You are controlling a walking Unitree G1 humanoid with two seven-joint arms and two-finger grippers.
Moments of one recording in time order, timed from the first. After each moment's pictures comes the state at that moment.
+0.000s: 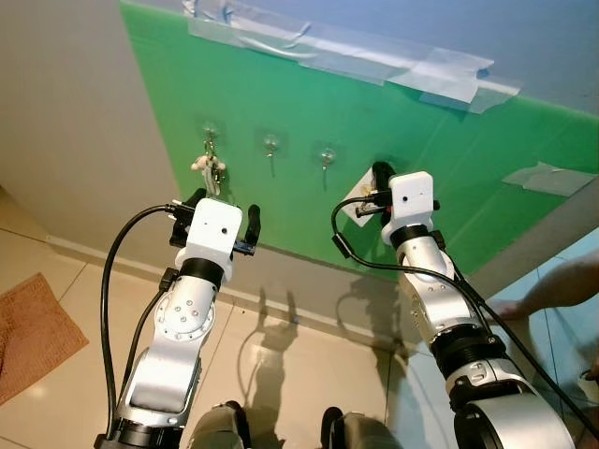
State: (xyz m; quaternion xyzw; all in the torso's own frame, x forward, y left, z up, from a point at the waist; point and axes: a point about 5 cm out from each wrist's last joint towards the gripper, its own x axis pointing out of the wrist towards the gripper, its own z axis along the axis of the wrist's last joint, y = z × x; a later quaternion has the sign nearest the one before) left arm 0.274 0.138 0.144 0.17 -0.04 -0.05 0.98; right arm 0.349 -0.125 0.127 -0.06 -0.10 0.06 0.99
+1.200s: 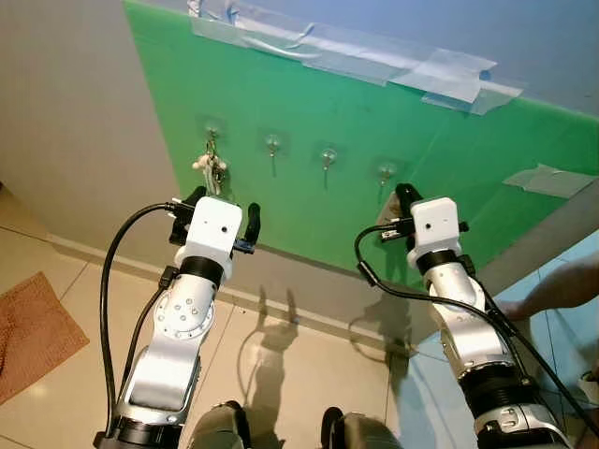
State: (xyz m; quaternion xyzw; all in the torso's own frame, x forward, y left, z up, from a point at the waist) left arm 0.276 0.137 0.147 0.17 -0.04 -0.05 0.98; right arm 0.321 -0.154 0.114 -0.13 -0.09 0.06 0.99
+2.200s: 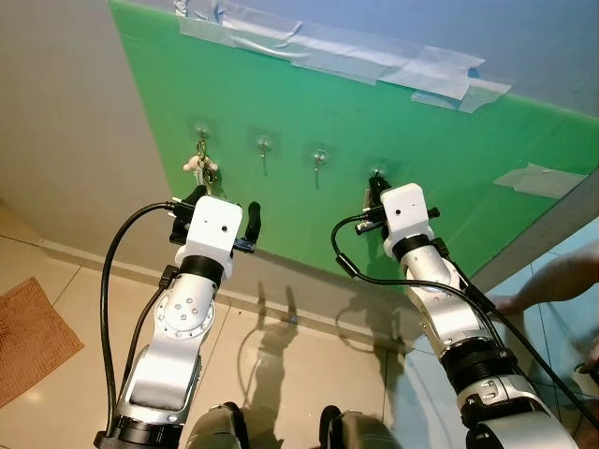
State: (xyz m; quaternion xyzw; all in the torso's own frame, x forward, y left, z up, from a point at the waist) left arm 0.275 0.138 0.146 0.17 -0.04 -0.05 0.98; right arm 0.337 -0.121 0.116 -0.15 -0.08 0.12 0.98
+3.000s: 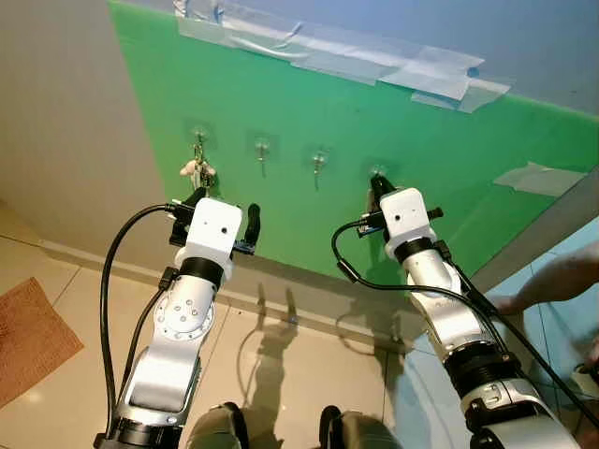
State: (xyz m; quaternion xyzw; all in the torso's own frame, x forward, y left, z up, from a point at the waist) left arm 0.275 0.138 0.145 0.17 -0.04 -0.05 0.98; right arm 0.334 -0.125 0.117 -0.18 -0.10 0.10 0.97
